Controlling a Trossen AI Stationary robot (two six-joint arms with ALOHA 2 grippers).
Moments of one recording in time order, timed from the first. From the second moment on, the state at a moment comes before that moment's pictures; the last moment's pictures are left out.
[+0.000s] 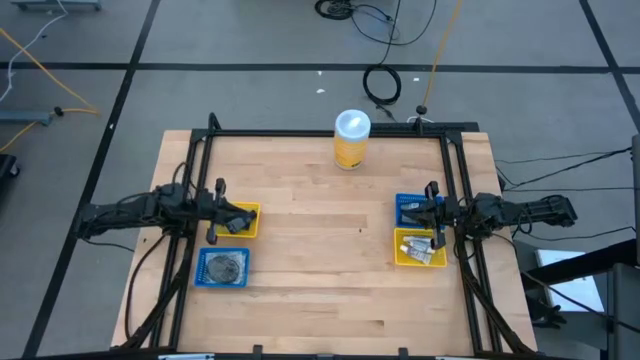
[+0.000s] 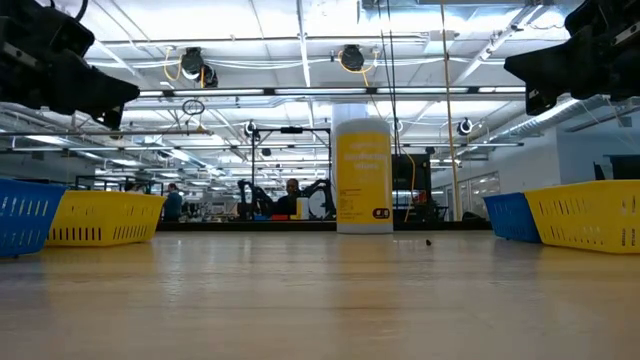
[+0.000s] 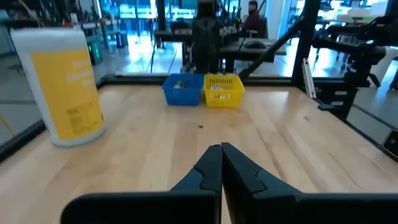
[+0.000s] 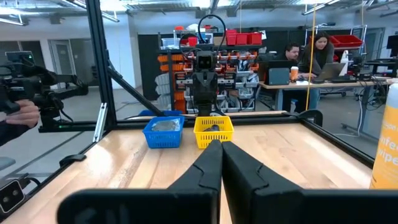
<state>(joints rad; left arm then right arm) 0.08 0.02 0.09 -0.16 0.13 0.00 0.14 0.01 0.02 0.12 0.13 0.03</state>
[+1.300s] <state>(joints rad) 0.02 0.01 0.02 0.01 0.00 0.00 0.14 0.02 0.02 0.13 0.13 0.03</state>
